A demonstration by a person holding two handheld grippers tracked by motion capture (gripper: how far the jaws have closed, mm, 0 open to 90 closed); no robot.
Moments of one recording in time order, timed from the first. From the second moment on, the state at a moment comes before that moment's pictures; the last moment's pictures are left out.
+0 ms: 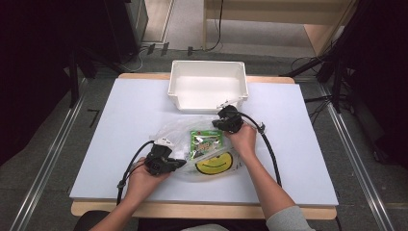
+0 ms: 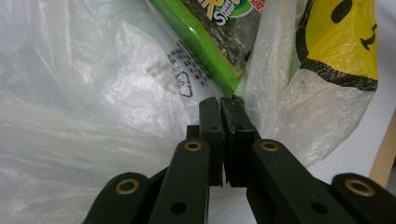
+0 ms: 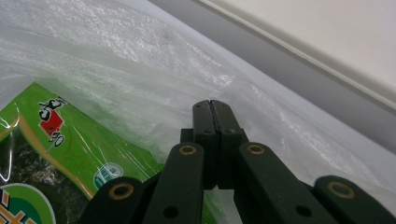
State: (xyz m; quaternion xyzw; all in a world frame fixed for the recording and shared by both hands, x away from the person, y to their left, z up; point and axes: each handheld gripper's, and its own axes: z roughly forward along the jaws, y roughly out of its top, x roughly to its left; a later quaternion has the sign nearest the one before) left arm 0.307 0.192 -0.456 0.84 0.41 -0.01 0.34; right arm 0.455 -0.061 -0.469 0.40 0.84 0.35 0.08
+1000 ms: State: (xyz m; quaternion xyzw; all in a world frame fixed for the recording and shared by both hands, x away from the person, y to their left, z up) left arm 0.256 0.202 -0.459 0.86 0.39 -0.03 0.33; right arm 0.454 -0.055 -0.470 0.42 0.83 0.35 0.12
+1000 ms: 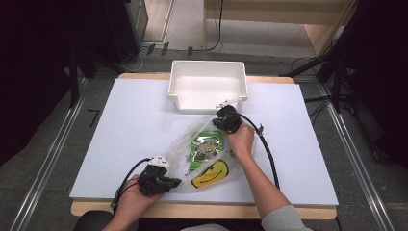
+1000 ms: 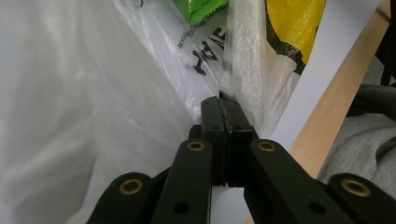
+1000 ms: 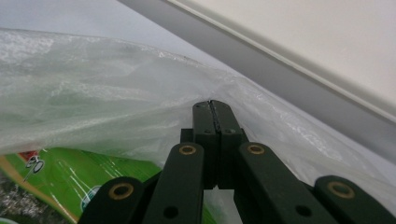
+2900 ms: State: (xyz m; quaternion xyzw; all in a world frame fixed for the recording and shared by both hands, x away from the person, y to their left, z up) left arm 0.383 0.169 -0.361 0.85 0.35 0.01 0.40; right arm 0.387 -0.103 -0.437 0.38 0.83 0.40 0.07
